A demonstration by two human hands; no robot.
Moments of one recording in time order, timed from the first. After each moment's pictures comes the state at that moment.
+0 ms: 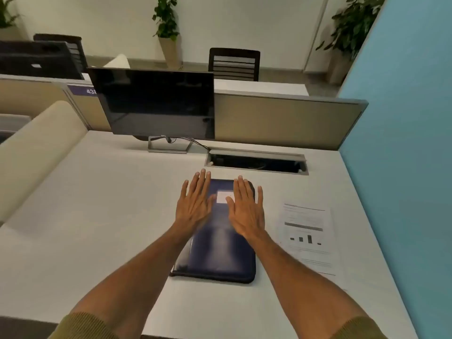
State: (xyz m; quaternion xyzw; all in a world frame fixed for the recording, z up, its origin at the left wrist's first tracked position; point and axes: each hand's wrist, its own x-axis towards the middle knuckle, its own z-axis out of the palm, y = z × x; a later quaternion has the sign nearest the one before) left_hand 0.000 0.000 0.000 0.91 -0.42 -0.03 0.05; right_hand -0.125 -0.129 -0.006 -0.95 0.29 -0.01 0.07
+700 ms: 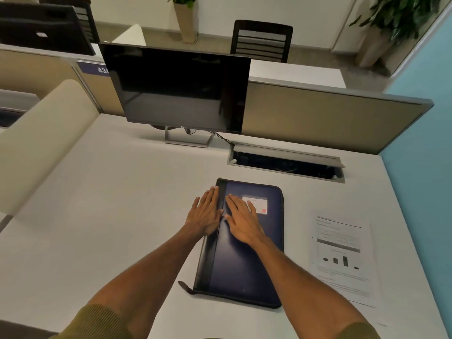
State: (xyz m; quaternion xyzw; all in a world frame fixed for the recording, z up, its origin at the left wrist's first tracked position) left_hand 0.084 0.012 -0.062 0.88 -0.39 -0.26 0.03; right_hand -0.031 -0.113 -0.061 -0.96 0.17 0.12 0.20
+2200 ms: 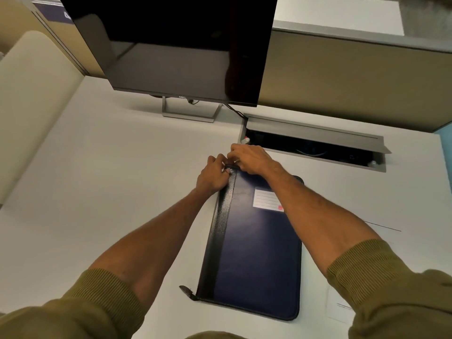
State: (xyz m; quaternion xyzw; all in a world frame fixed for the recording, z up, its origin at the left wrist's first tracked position) left_hand 0.181 -0.068 -0.087 0.90 -0.23 -0.30 0.23; right_hand 0.138 -0.227 -0.058 -0.98 0.01 0.14 0.11
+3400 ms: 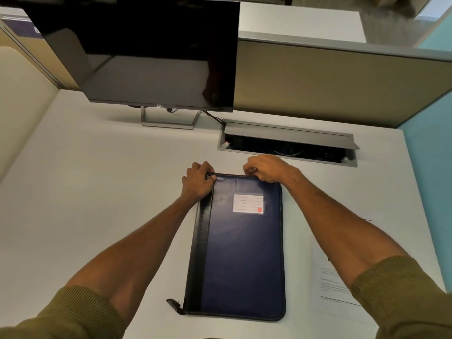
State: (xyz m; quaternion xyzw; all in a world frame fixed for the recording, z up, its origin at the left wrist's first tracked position) left_hand 0.168 -0.073 -0.091 0.91 -0.25 -0.26 0.21; right_hand 0.058 -0.303 -0.052 -0.97 0.03 0.20 0.10
